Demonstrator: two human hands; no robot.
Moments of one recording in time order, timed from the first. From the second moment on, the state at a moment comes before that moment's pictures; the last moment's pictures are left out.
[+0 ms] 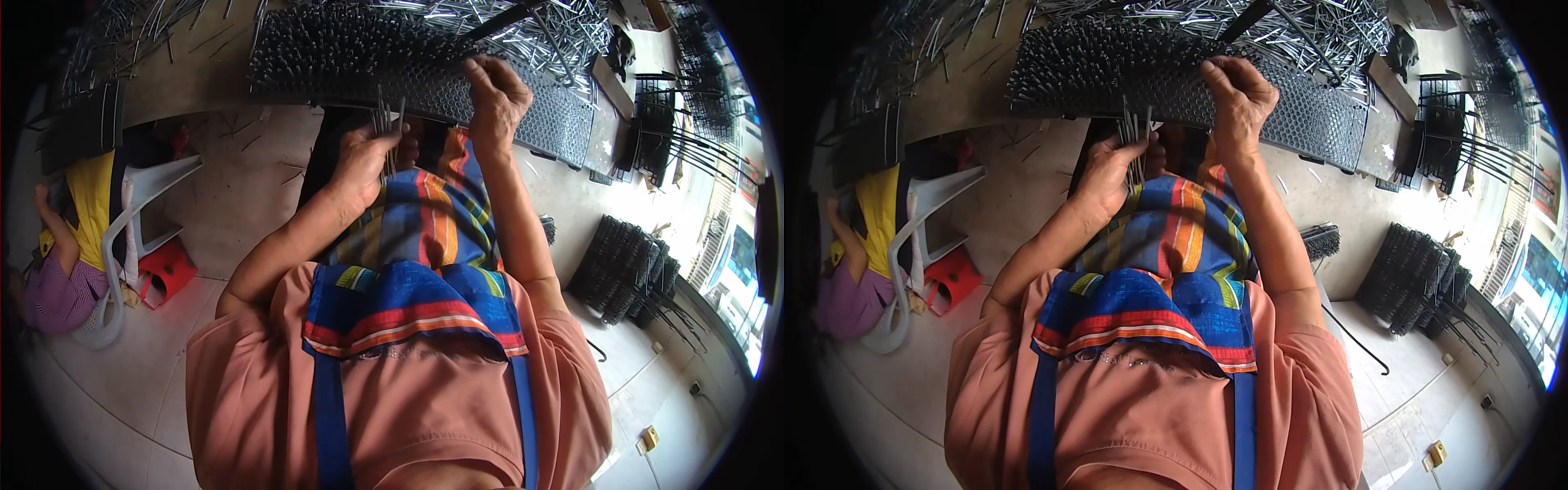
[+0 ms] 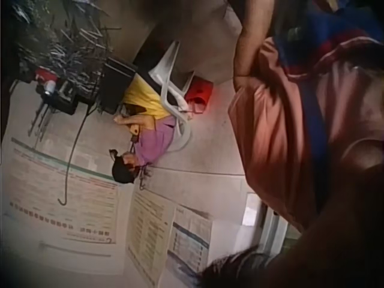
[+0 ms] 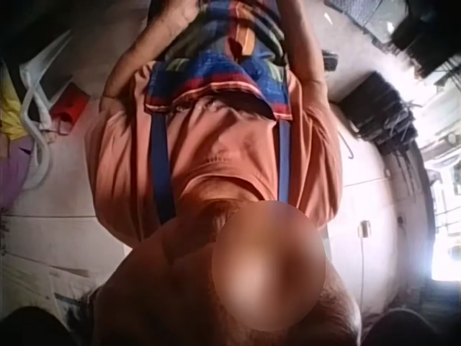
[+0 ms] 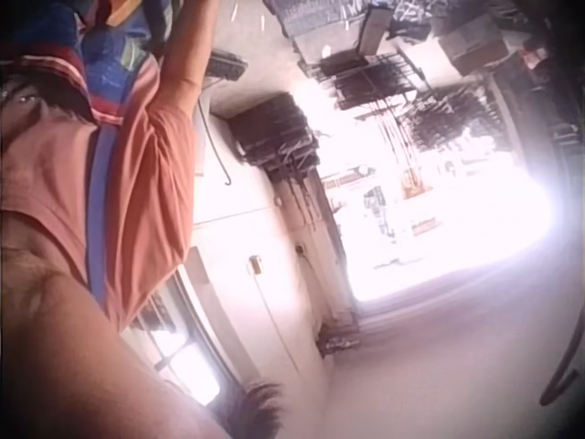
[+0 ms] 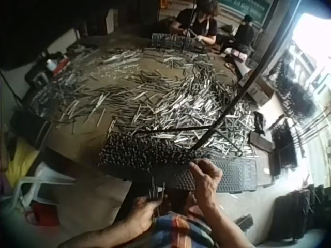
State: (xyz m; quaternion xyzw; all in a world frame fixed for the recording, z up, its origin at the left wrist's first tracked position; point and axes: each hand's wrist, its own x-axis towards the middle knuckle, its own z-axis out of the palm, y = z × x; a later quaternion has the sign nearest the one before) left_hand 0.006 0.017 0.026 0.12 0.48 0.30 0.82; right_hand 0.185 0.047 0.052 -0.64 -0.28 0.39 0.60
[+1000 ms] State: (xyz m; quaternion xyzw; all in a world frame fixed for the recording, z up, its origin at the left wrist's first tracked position) left_hand 0.013 0.014 0.025 0.12 0.46 0.30 0.83; right_hand 0.182 0.061 0.030 -0.68 -0.63 0.02 0.38
